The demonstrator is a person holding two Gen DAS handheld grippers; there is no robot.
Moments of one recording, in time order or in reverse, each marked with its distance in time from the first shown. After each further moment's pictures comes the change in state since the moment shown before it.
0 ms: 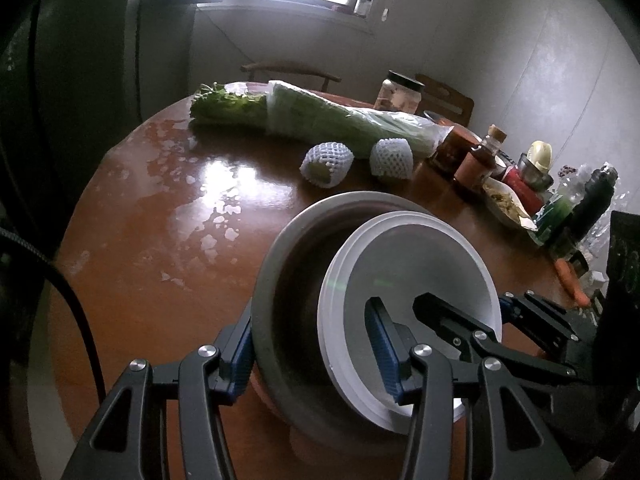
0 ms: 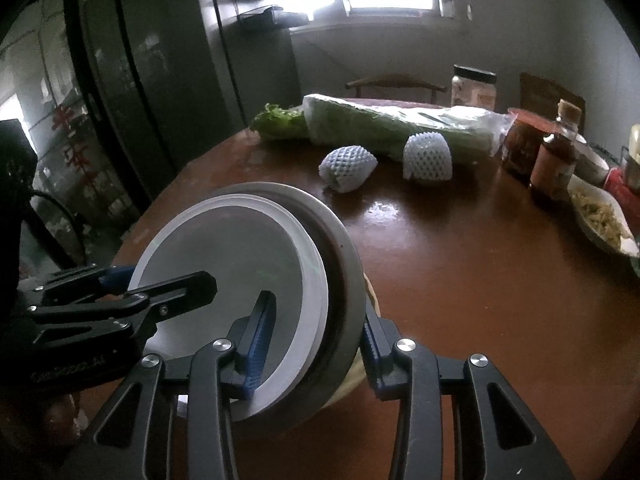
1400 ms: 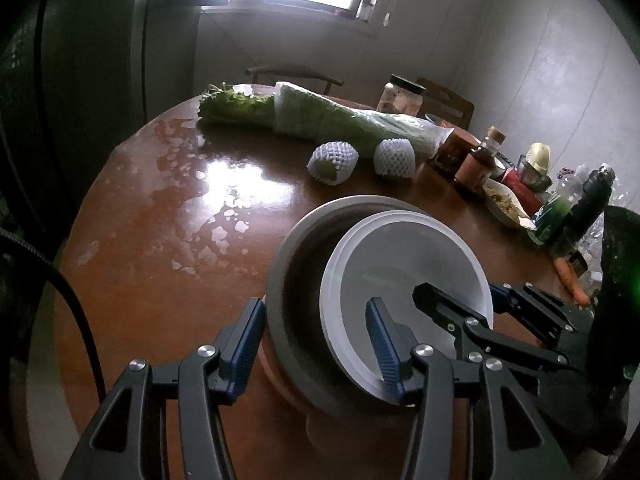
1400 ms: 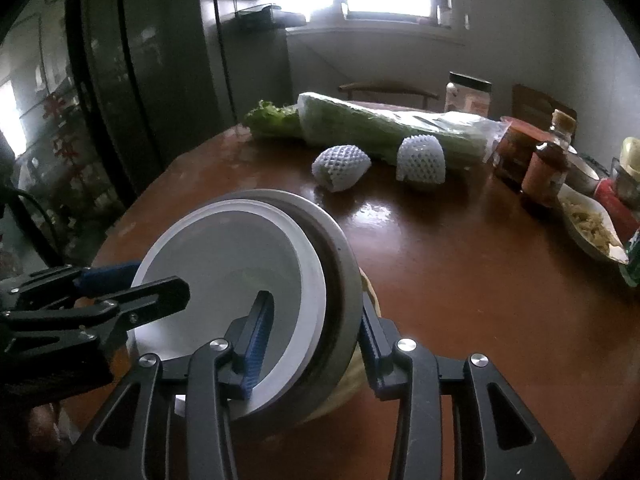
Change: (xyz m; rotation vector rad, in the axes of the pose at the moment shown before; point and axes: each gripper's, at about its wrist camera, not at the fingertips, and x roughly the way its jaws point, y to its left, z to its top) left arm -0.010 0.007 -0.013 -0.007 -0.019 0.001; right arm 0.004 0.008 -0.004 -0.026 -0.007 -0.062
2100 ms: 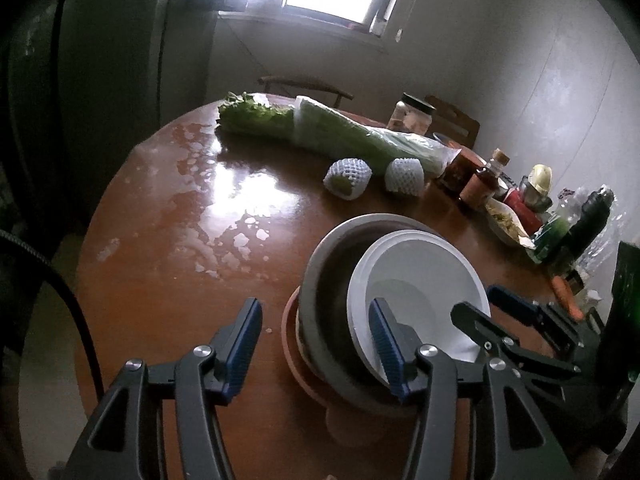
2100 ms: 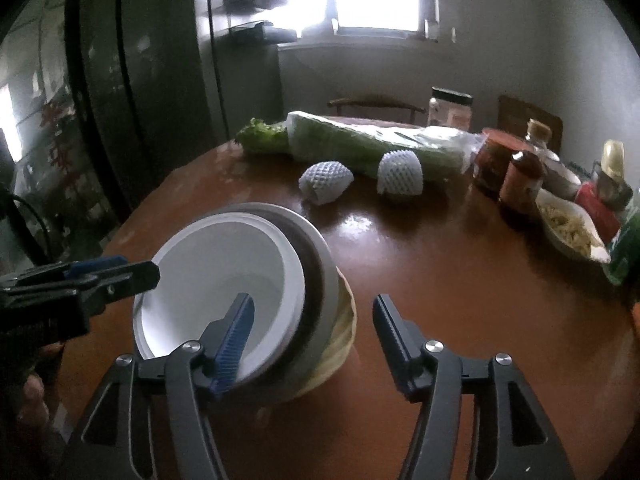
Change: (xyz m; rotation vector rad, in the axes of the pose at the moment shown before) left arm -0.015 0.019 0.002 -0.056 -0.034 -0.014; right arm -0.024 -0.010 -0.007 0.023 -0.050 -0.027
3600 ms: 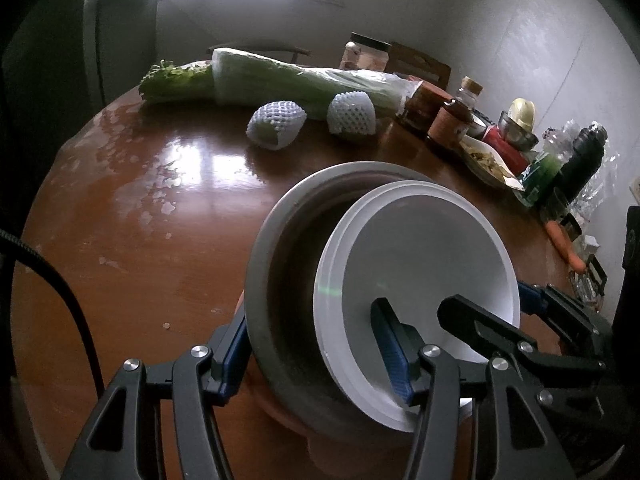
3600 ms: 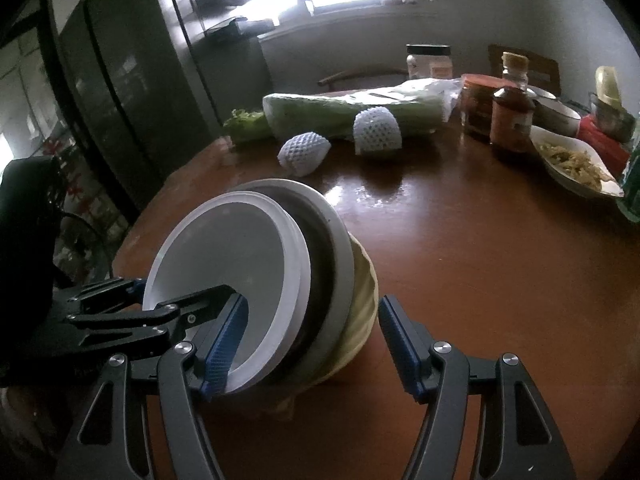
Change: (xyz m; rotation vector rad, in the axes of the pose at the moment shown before) left arm 0.054 -0.063 -0.014 0.135 0.143 -0.037; right arm -0.003 -0.044 -0.020 0.142 0.061 0.090
